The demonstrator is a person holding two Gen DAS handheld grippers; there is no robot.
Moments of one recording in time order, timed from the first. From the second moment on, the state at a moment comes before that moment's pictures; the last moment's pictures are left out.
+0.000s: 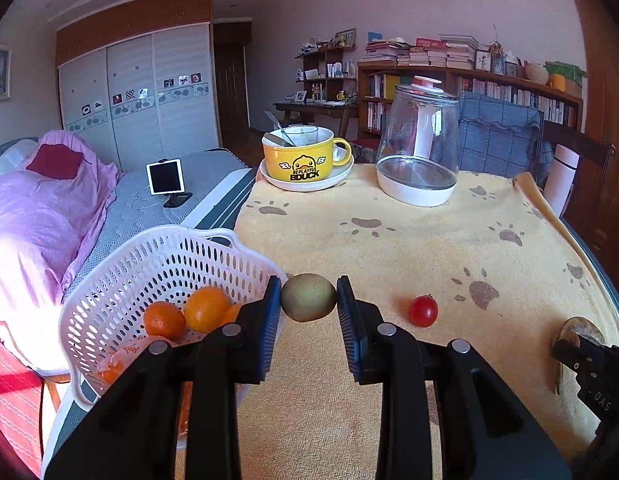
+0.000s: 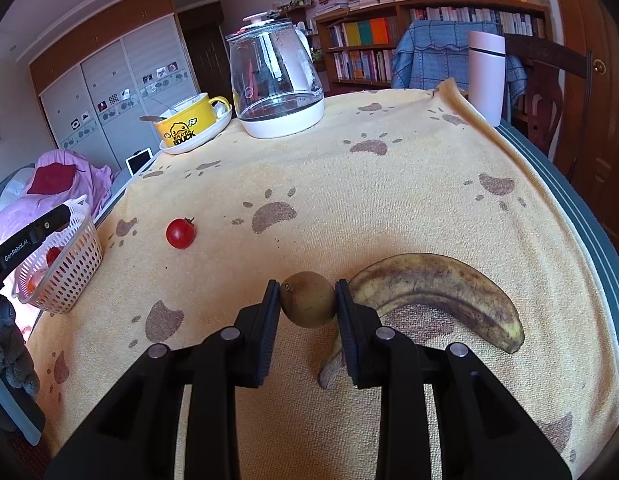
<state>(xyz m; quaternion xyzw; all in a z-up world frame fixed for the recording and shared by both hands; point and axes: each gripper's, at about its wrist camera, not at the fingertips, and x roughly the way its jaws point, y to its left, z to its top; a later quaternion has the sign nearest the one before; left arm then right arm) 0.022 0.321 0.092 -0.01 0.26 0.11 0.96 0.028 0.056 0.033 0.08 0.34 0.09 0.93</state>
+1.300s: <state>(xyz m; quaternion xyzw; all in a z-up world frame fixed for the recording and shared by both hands) -0.016 0.474 0.118 -0.15 0.24 0.23 0.93 0.030 0.064 0.036 0.06 0.35 0.09 0.93</state>
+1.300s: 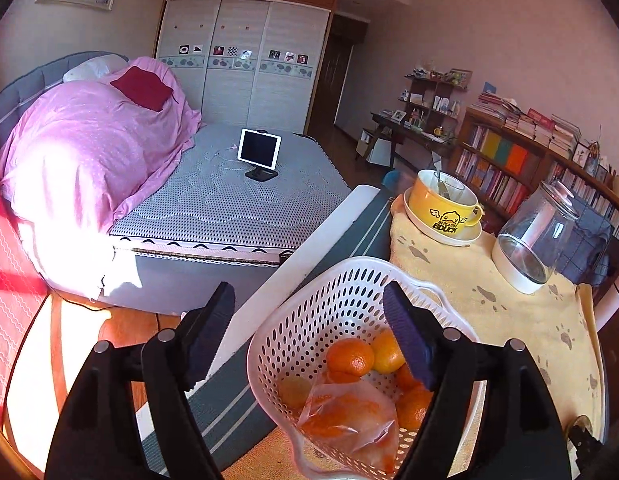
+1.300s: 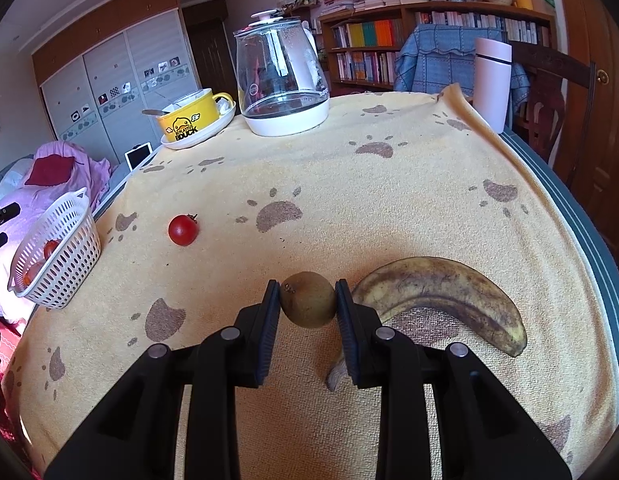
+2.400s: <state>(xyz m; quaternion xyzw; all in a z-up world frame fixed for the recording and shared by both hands) -0.046 0.503 0.145 -0.18 0.19 0.24 0.93 0.030 0.309 0.084 -0.05 0.35 0.32 0.88</state>
